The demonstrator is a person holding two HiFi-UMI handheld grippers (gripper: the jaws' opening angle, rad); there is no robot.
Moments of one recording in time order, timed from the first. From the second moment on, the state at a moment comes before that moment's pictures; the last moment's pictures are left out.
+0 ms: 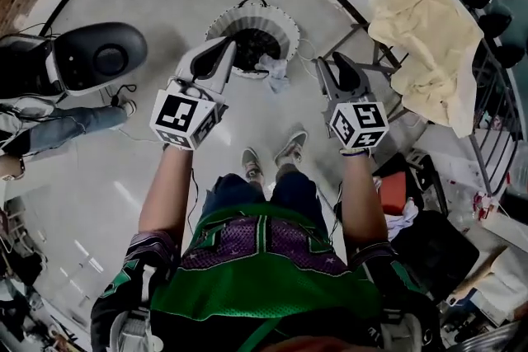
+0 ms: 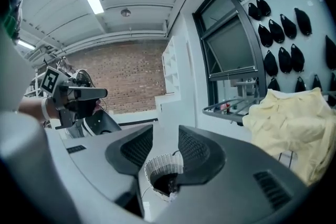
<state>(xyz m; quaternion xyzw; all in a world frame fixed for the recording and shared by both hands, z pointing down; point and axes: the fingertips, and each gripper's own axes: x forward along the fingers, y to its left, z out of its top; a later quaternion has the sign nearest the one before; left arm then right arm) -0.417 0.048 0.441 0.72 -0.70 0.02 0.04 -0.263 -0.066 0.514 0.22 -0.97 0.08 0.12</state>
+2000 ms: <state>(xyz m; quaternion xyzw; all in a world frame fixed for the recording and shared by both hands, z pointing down) -0.422 0.004 0.773 0.69 -0.71 0.09 0.15 -0.371 -0.088 1.070 0.20 -0.92 0.10 0.31</state>
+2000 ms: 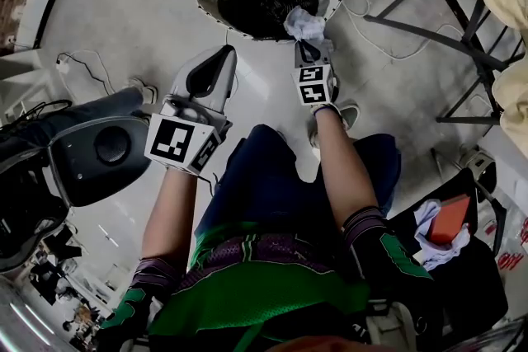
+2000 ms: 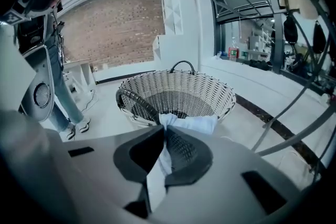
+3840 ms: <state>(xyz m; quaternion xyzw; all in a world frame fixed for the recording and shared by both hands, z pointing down) -0.418 0.122 0.447 0.70 -0.71 0.00 0.07 -0.314 -0.057 0.496 0.22 -0.95 -0.08 0.21</state>
